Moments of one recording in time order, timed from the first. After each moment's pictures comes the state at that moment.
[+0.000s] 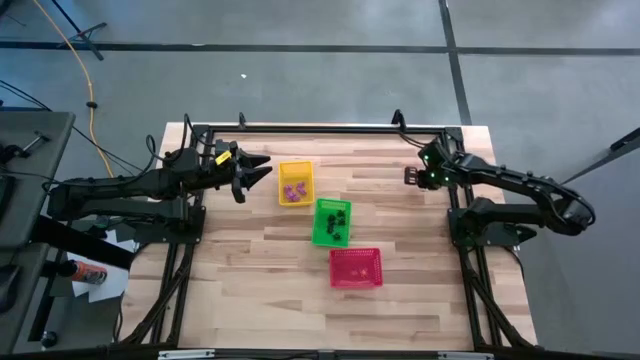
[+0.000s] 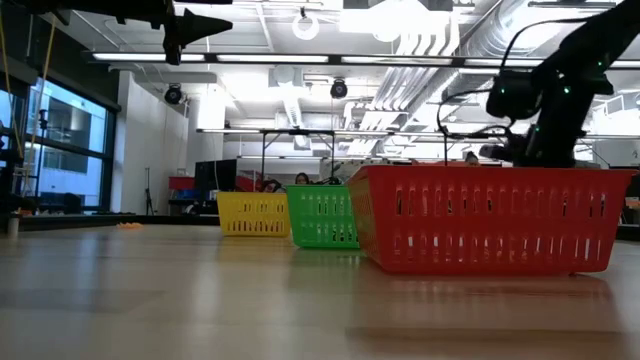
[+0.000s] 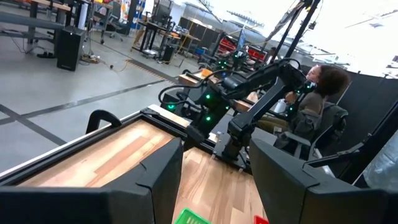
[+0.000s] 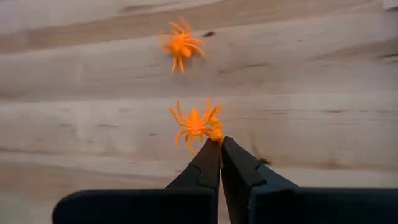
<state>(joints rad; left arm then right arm) 0.18 0.70 0.54 0.19 -0.09 -0.37 -0.77 1.04 0.45 -0.58 0.00 0.86</state>
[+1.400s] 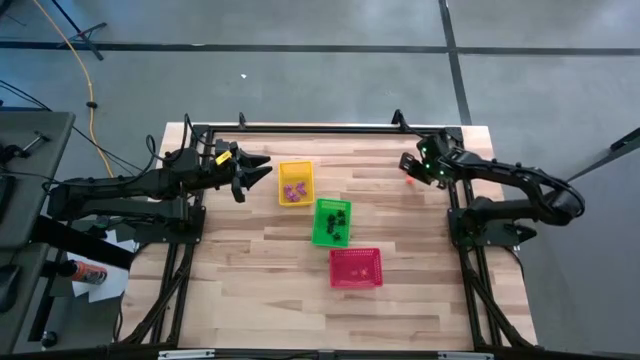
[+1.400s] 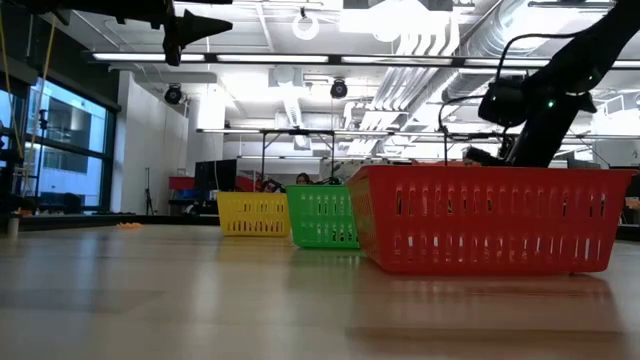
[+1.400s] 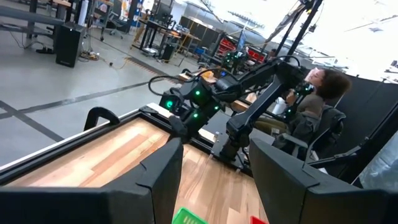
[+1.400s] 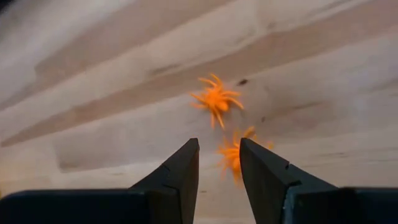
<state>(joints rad) 0.18 0.70 0.54 0.19 -0.09 -0.39 -0.85 1.16 0.44 -0.33 -0.06 1.05</state>
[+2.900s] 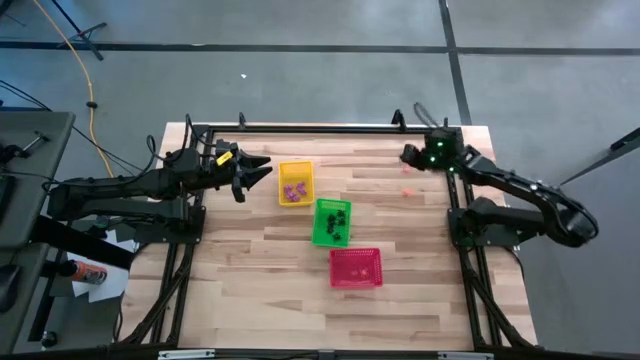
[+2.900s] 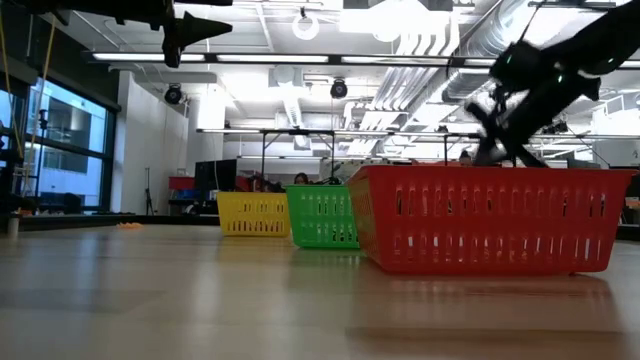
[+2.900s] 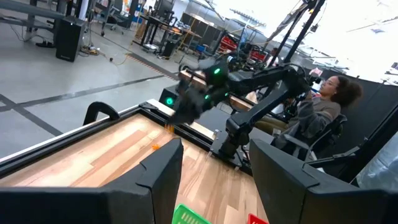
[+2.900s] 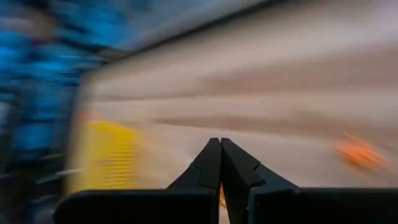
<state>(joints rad) 0.18 0.70 0.54 0.18 -0.09 -0.42 -0.85 0.95 0.44 -0.16 -0.20 0.87</state>
